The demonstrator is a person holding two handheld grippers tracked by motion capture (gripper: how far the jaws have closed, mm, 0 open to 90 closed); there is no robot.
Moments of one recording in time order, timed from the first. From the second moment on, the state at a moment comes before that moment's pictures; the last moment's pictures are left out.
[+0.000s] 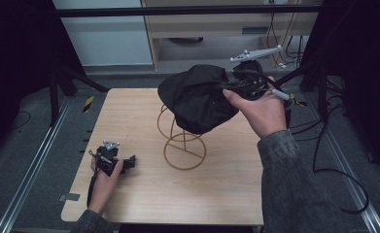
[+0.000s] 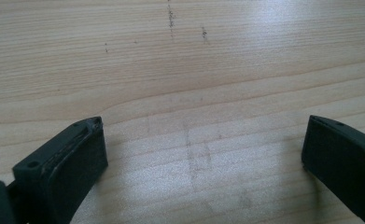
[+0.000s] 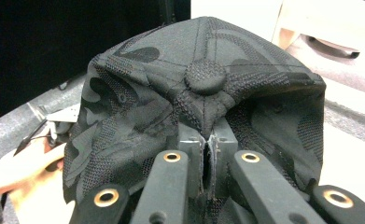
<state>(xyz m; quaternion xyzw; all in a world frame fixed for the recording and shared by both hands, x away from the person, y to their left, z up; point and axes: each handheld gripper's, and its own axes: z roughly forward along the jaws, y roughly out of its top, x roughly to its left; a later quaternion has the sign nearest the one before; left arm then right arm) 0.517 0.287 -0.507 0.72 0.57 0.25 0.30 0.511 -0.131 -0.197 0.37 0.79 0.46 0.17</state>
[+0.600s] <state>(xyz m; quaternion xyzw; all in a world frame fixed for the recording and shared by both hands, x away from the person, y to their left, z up) 0.517 0.287 -0.507 0.72 0.57 0.25 0.30 0.510 -0.120 -0.212 0.35 0.80 0.45 0.15</state>
